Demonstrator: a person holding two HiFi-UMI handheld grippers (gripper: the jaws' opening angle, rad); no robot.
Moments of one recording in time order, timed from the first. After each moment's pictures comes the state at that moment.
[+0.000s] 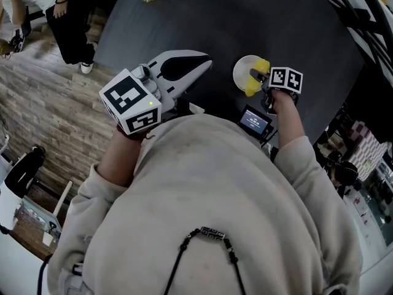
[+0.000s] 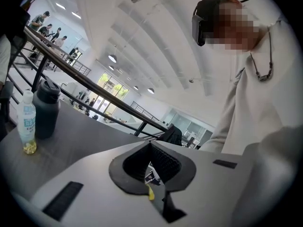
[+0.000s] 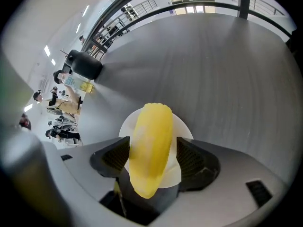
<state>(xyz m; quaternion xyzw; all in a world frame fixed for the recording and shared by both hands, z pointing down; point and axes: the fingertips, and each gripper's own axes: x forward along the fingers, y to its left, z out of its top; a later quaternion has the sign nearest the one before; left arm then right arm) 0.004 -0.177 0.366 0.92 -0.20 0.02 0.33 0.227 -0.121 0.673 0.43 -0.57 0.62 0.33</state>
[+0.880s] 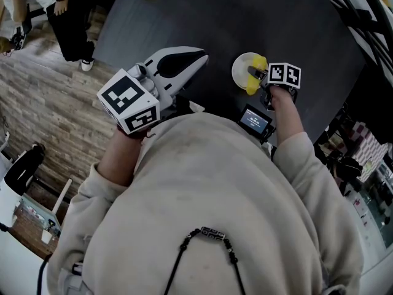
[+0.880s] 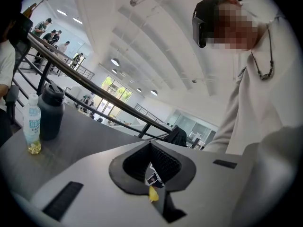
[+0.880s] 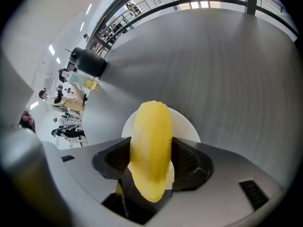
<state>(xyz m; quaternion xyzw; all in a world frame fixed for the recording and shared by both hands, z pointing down) -0.001 -0.178 0.367 0.92 -0.24 0.02 0.32 0.212 -0.124 0.676 0.39 -0.58 0.63 0.33</state>
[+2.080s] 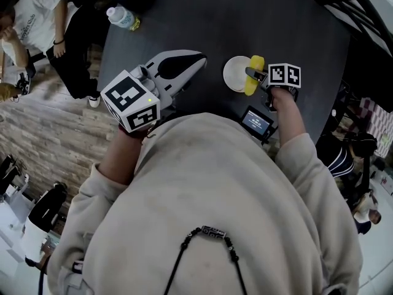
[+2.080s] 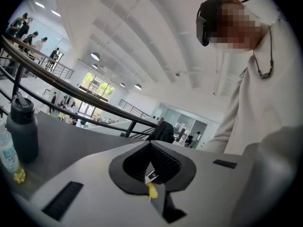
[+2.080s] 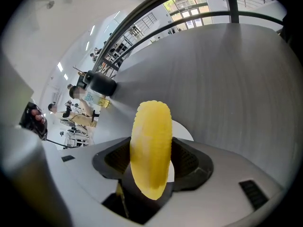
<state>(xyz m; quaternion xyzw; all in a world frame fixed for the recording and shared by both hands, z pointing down) 0.032 -0.188 0.340 0.95 -0.13 0.05 0.26 0.223 -0.136 0.628 0.44 -0.61 0.62 0.23</state>
